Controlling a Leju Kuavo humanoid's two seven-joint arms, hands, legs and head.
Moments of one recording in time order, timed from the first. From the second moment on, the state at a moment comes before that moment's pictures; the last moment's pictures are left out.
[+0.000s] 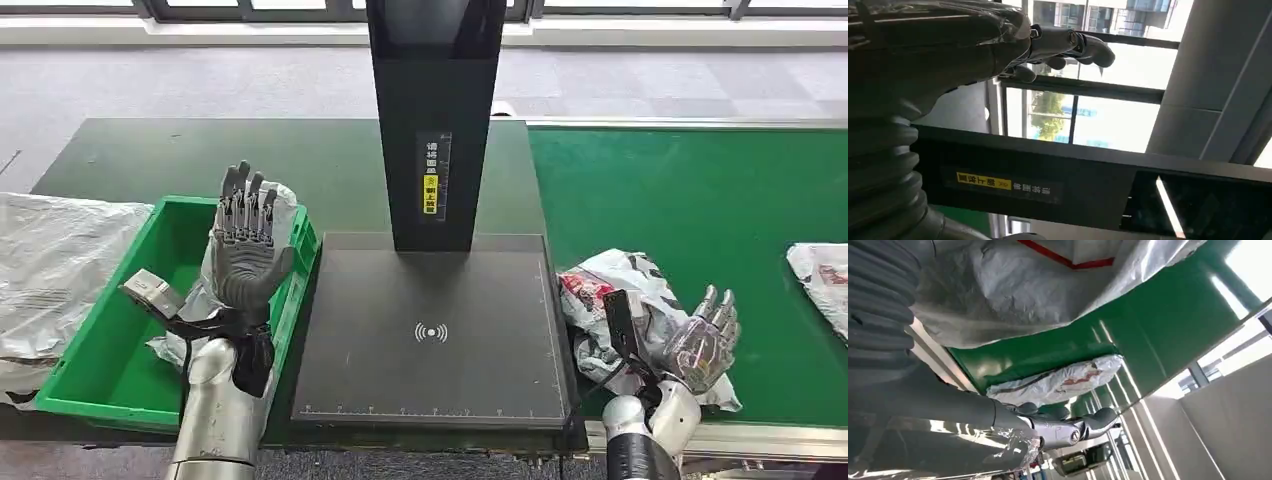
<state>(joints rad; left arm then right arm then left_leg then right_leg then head) -0.29 -0.36 0.19 -1.27 0.06 -0.40 -0.70 -0.30 0.19 -0.56 -0.87 1.31 -0.70 -0.17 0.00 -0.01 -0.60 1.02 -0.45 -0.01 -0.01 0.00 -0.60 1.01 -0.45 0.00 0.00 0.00</state>
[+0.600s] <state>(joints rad) -0.27 -0.35 0.19 -1.28 0.05 -0.39 -0.70 -0.34 0.17 -0.60 -0.77 1.29 -0.63 -0.08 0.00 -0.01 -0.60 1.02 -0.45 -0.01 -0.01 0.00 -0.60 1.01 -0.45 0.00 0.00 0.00</state>
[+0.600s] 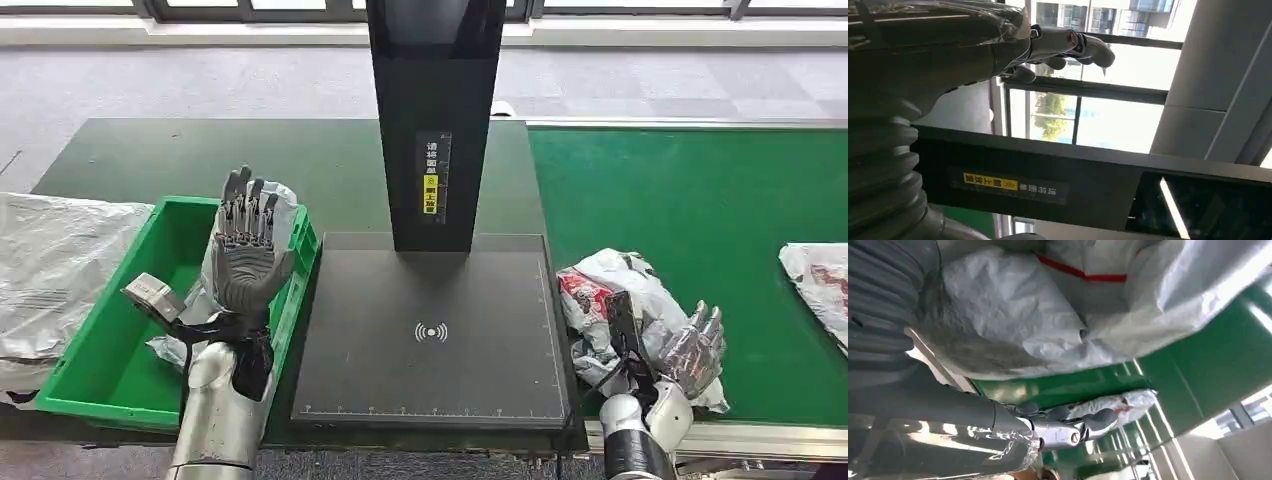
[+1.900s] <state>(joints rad) -0.26 -0.34 0.11 -1.18 -0.09 -0.18 -0.70 -0.28 0.32 -0.31 -1.42 0.89 -0.70 -0.55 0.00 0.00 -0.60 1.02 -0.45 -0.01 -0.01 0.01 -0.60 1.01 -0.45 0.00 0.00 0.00</state>
